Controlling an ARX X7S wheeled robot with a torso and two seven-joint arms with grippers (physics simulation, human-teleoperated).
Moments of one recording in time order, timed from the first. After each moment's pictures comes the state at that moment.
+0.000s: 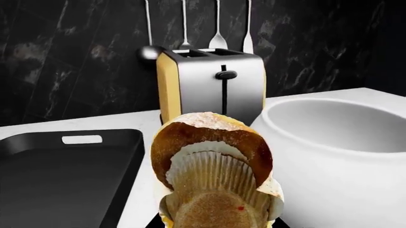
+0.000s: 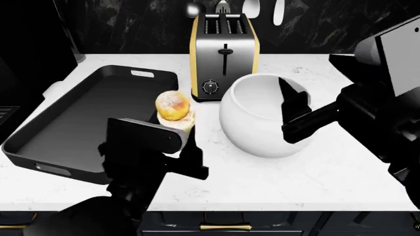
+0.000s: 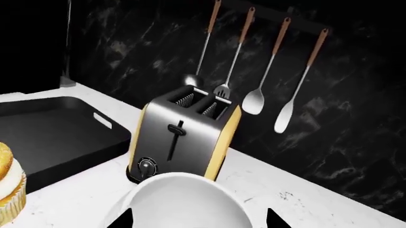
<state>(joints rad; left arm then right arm) -0.53 -0.33 0.27 0.77 -0.91 -1.06 -0.64 1.14 0.86 -0.26 -0.62 1.65 1.19 0.75</state>
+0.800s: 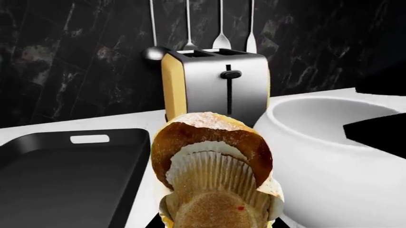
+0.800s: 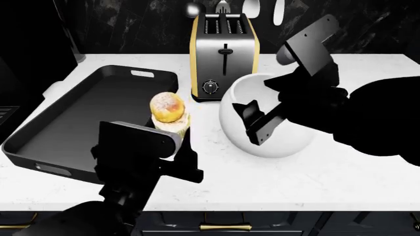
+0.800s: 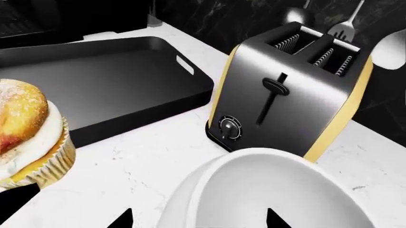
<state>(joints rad) -0.52 -0.37 0.25 0.80 -0.95 -1.06 -0.67 1.30 0.67 -0.57 -0.23 1.32 1.24 0.18</state>
